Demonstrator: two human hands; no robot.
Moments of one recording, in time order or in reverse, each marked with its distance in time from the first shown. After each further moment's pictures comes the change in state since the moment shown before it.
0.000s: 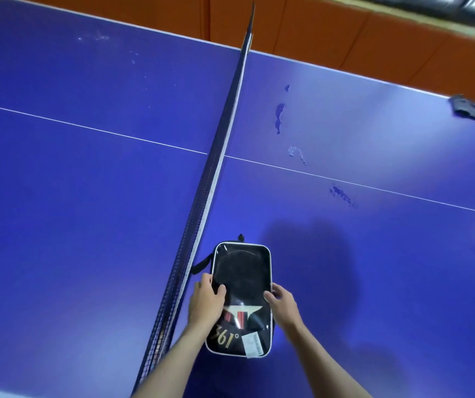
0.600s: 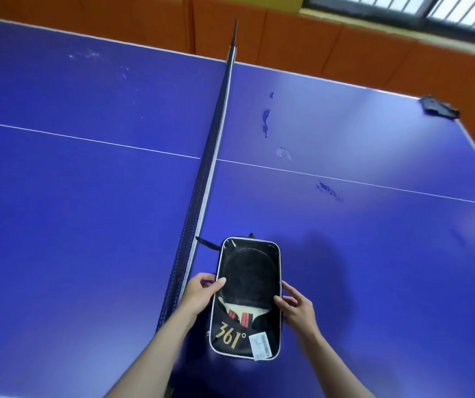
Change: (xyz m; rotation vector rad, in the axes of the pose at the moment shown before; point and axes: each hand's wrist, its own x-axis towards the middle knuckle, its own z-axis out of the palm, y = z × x) left_hand -0.004 -0.015 -0.029 -0.420 -0.178 -0.006; right_hand -0.066 0.019 -0.024 0.522 0.071 0.002
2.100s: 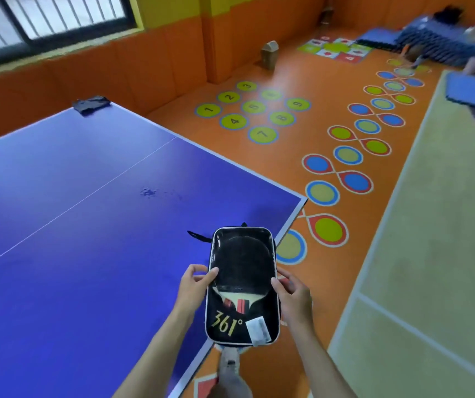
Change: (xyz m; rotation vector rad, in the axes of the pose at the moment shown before) left_hand -0.260 0.039 0.646 0.493 -0.706 0.315; right_hand -0.216 0.161 -0.569 0.448 1.017 -0.133
